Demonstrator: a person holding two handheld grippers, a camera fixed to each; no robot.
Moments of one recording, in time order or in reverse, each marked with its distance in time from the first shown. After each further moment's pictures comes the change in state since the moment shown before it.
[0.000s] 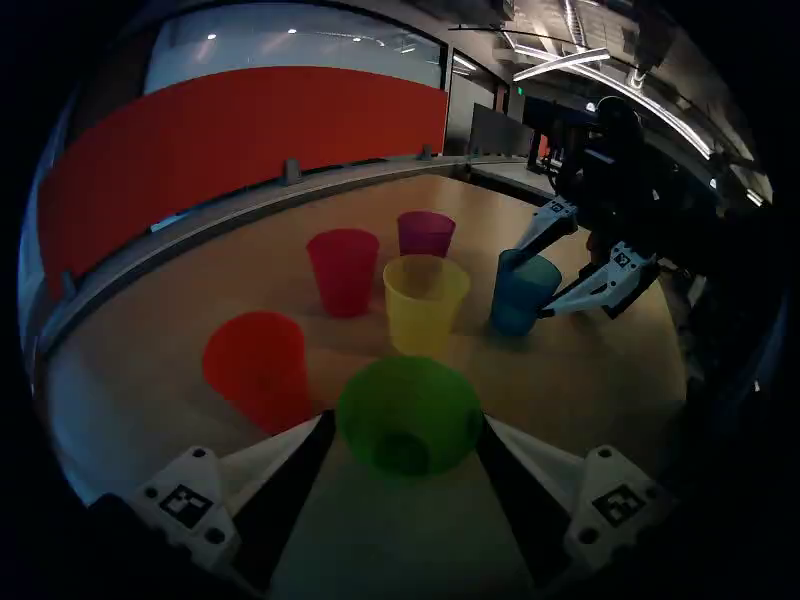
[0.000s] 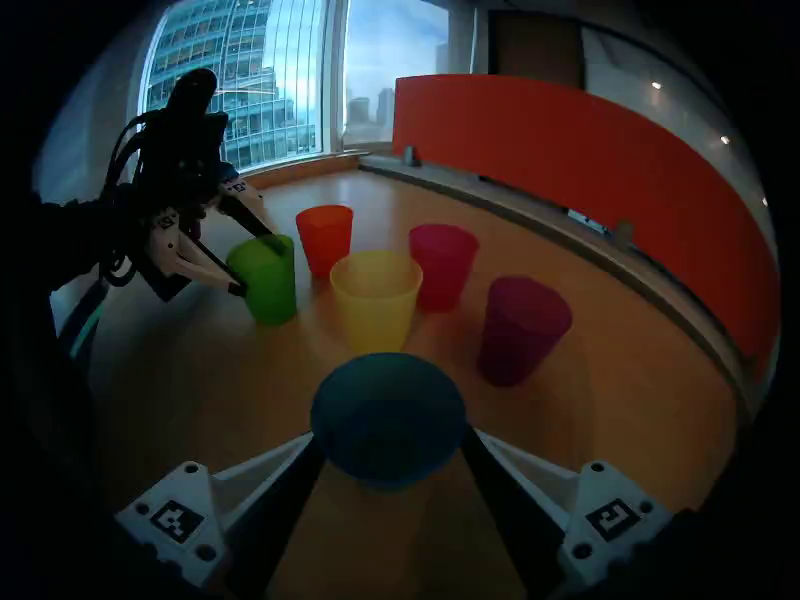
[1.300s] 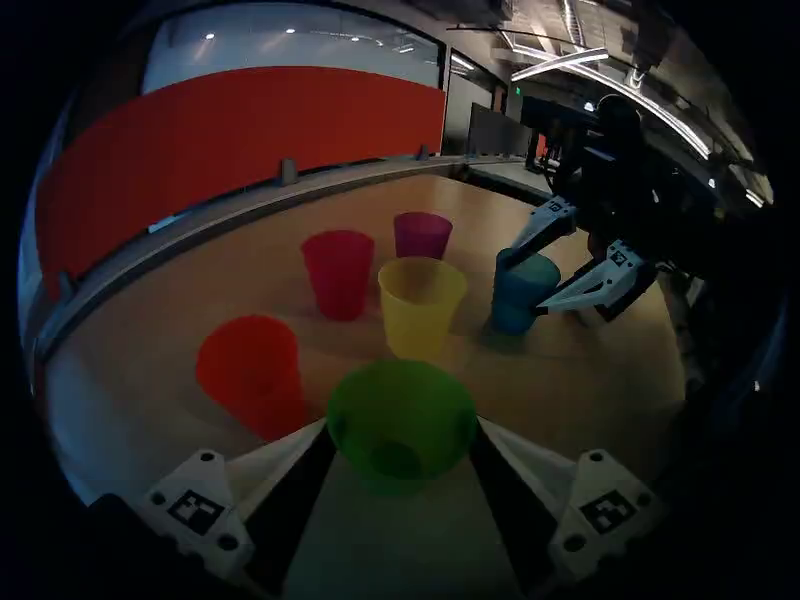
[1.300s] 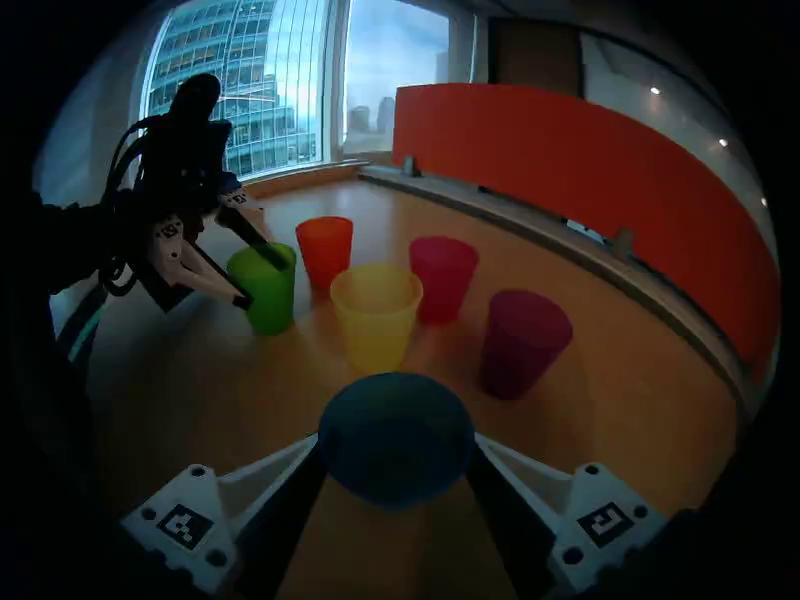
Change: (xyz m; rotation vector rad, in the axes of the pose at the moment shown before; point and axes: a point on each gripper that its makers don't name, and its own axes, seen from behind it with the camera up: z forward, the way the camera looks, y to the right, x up) left arm 0.004 0.003 0.001 -0.004 0.003 0.004; right arm 0.009 0.001 -0.001 -0.009 0.037 -0.004
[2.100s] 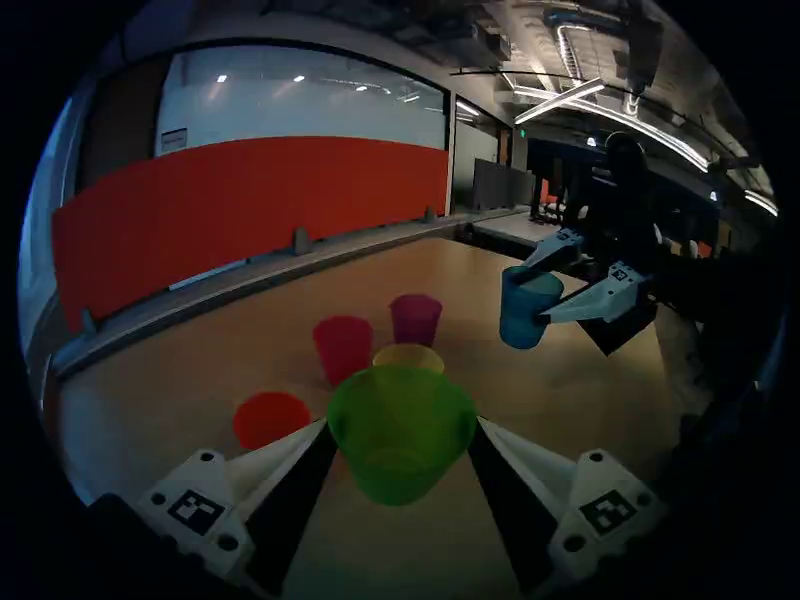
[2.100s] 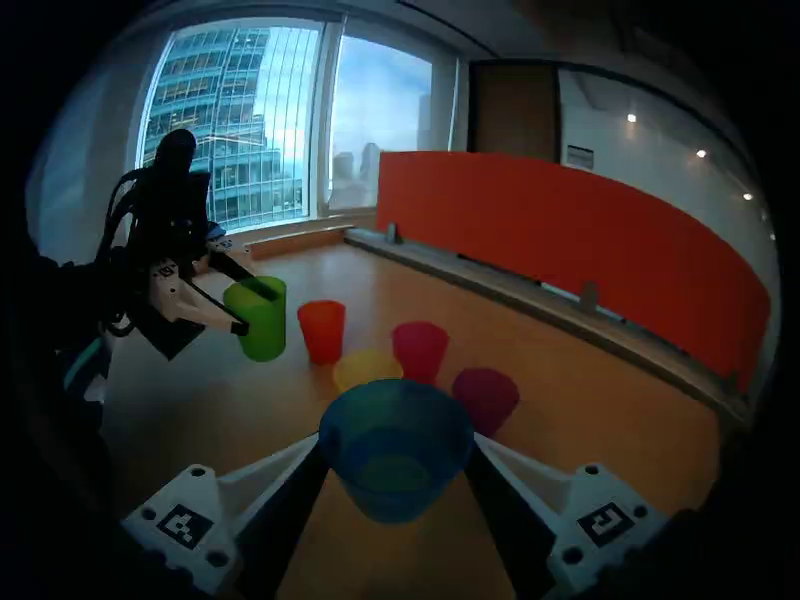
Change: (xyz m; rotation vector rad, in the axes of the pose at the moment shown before) left arm 0.068 0.015 -0.047 0.054 0.192 0.009; right arm 0.072 0.007 -0.062 -0.062 0.188 0.016
